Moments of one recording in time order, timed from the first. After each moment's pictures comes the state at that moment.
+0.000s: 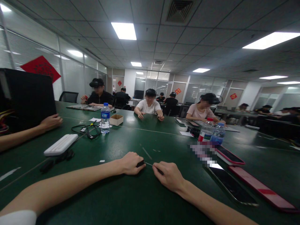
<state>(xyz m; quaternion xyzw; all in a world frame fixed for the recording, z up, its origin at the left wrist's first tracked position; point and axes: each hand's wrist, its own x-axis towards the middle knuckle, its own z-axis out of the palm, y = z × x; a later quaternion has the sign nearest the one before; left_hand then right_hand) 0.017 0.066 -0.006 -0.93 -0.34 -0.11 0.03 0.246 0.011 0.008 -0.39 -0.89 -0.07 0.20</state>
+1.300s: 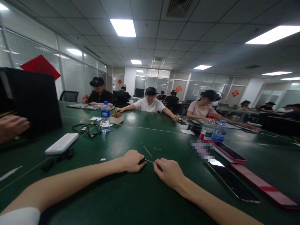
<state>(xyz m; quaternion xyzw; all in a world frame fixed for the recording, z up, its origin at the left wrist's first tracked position) 0.023 0.065 -0.001 -0.93 -0.37 -0.09 0.03 0.237 0.007 0.014 -0.48 -0.87 -0.08 0.13</state>
